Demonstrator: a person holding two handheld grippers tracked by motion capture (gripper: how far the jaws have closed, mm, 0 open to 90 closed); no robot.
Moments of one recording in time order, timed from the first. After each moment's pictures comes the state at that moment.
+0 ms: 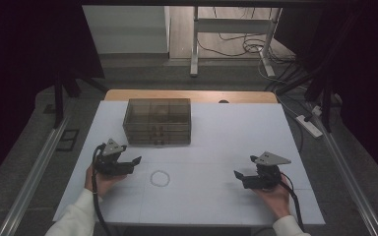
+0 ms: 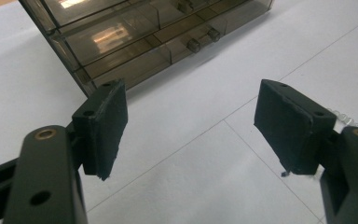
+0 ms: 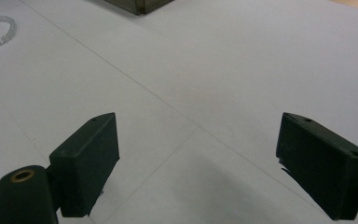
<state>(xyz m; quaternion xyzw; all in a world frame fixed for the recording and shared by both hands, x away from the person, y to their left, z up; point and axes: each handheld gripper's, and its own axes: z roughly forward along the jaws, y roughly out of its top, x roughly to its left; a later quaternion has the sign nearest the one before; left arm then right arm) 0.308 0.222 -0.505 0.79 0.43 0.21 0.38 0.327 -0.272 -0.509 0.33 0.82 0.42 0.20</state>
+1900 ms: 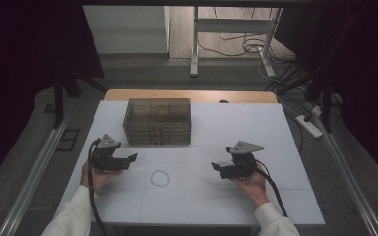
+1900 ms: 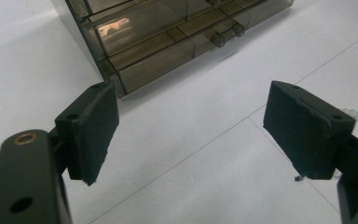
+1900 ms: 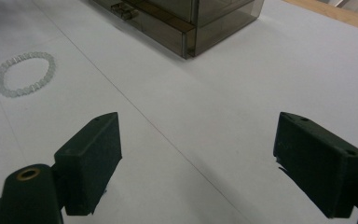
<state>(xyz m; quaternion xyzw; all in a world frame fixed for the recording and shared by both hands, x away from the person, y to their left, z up) 0.324 0.239 -0.506 0.79 0.45 0.18 0.37 0.355 -0.204 -0.502 0.29 0.84 0.44 0.17</state>
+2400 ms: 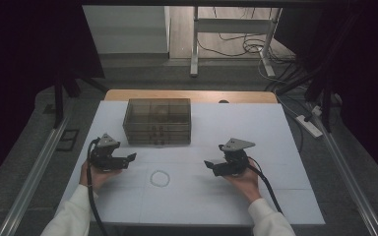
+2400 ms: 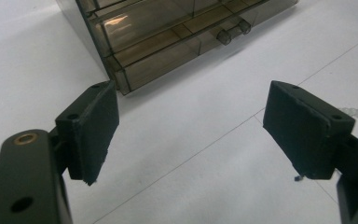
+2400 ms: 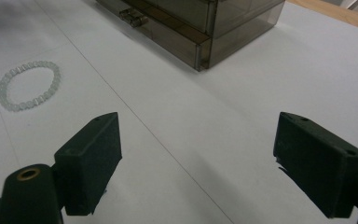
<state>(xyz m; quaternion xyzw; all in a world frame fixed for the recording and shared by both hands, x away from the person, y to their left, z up) 0.328 0.243 -0.508 0.79 0.45 0.18 0.37 0.364 -0.183 -0.504 0.28 0.84 0.44 0.16</state>
